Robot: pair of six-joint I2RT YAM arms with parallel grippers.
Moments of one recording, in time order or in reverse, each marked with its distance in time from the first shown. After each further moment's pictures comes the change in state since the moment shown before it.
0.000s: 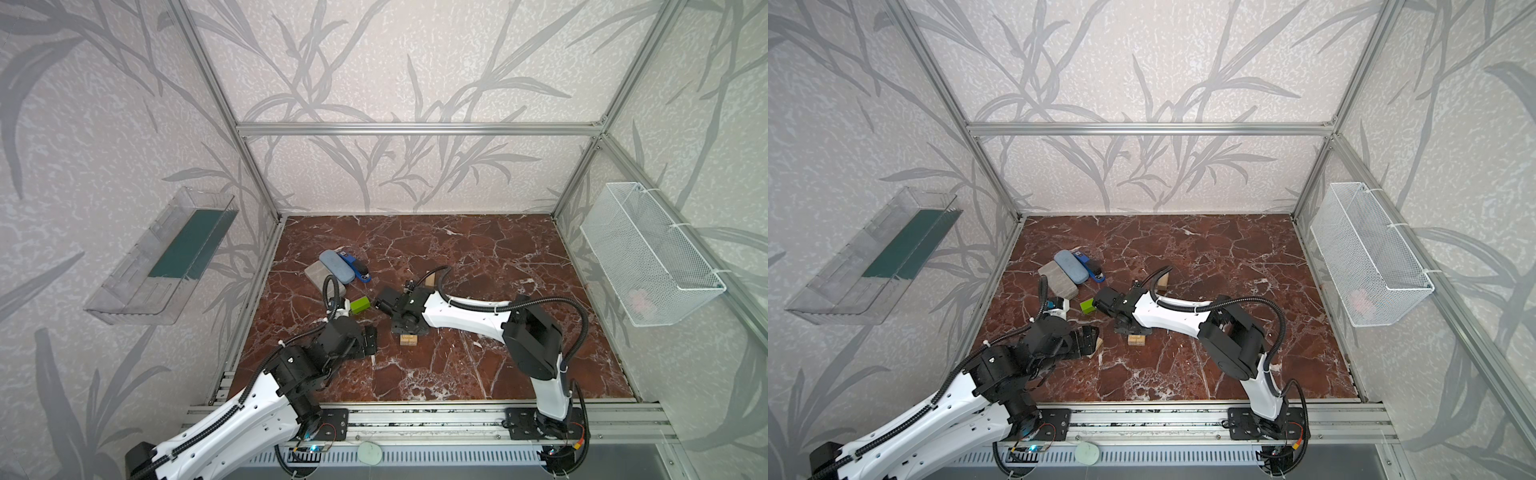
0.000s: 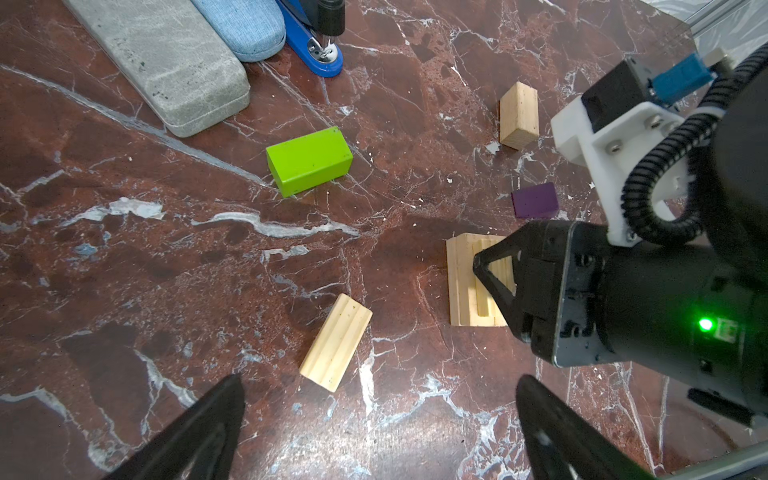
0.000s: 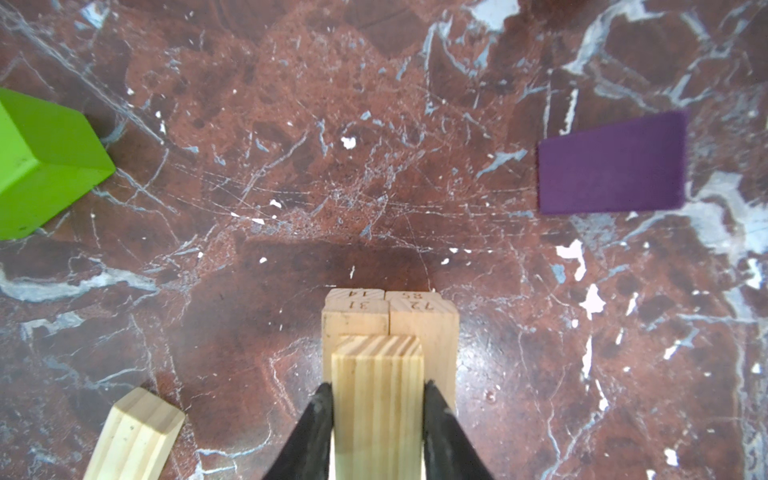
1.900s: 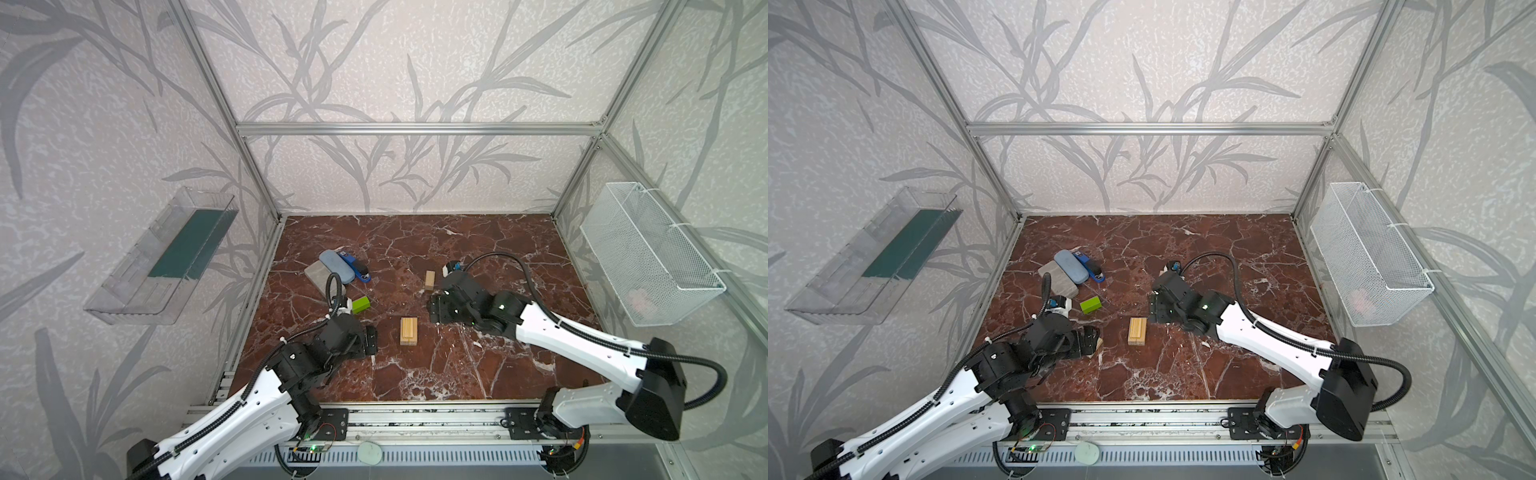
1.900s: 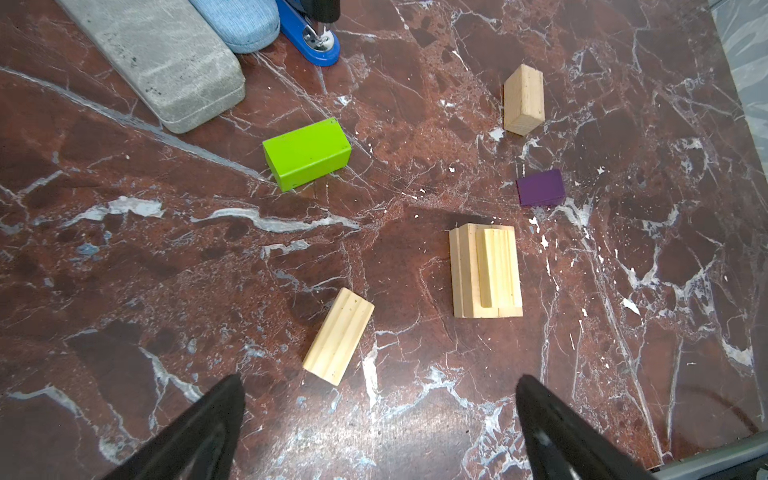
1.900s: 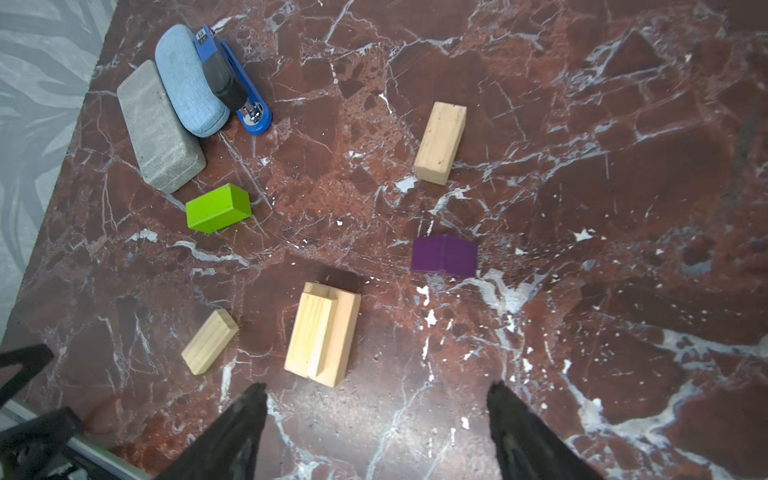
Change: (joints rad) left arm 0.024 0.060 0.023 -0.006 0.040 0.039; right arm -0.161 -0.718 -0.506 0.233 -0.051 -0.424
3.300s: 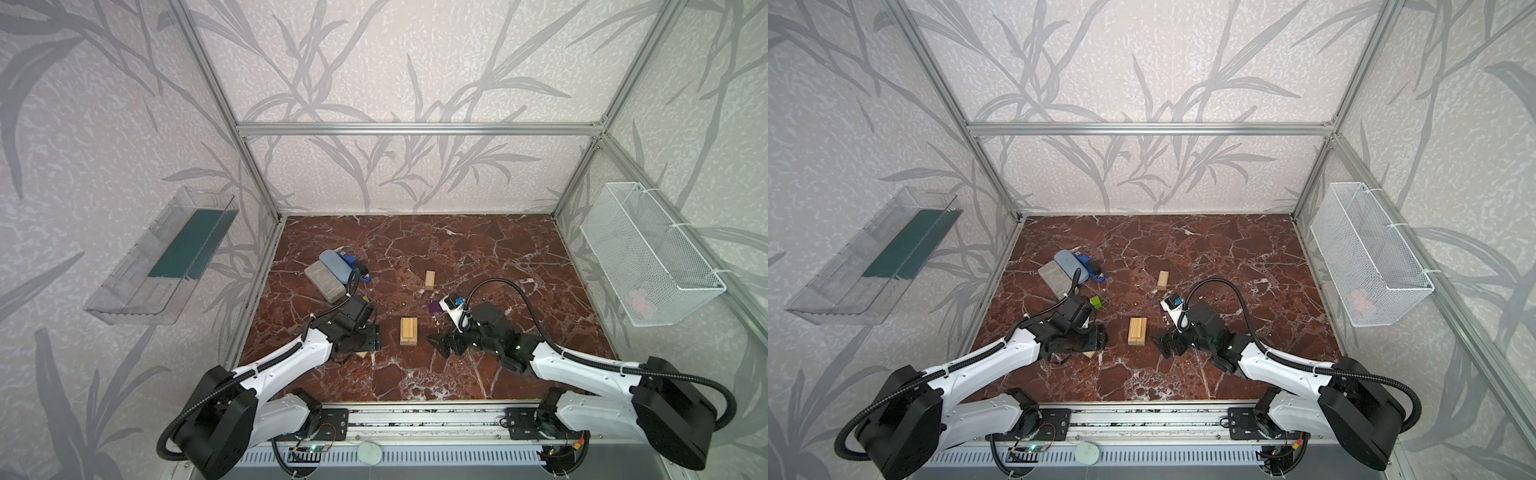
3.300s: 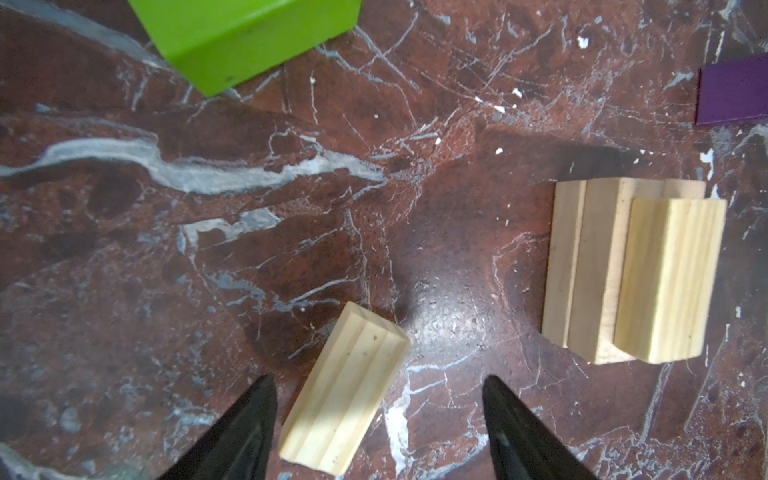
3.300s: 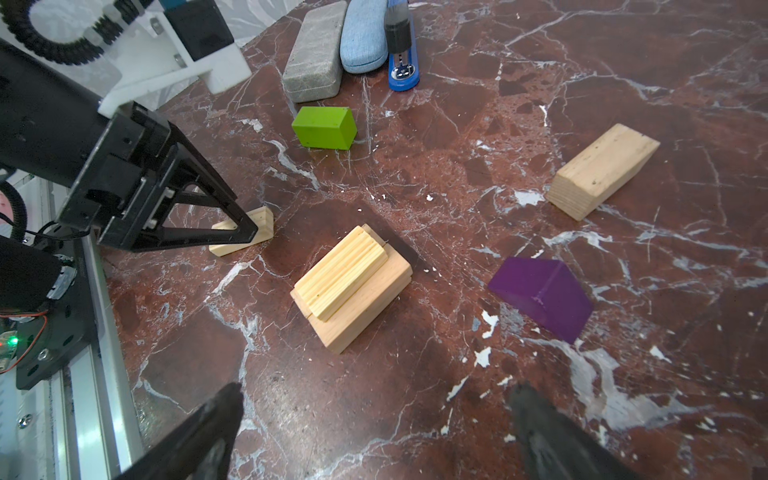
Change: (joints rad) left arm 0.208 0.451 -0.037 0.211 0.274 0.142; right arm -0.083 -0.131 -0.575 0.769 -0.367 -0.468
